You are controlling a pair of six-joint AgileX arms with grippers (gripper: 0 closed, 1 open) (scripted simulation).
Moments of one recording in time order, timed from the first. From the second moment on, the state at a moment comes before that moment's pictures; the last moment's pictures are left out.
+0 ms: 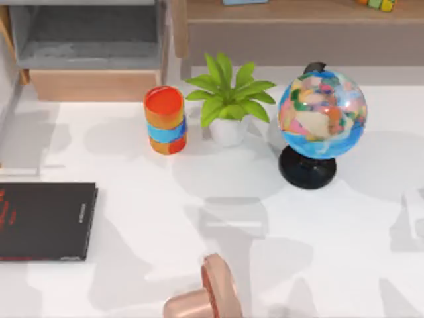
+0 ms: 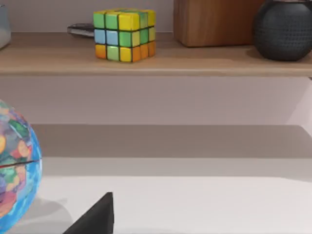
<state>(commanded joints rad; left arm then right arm) 0.16 1.11 1.09 -0.62 -0.02 0.00 0.00 0.00 0.00 0.00 0.00 0.00</state>
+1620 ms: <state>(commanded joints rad) 0.32 2.65 2.62 -1.45 0.01 0.02 0.00 0.00 0.00 0.00 0.00 0.00</state>
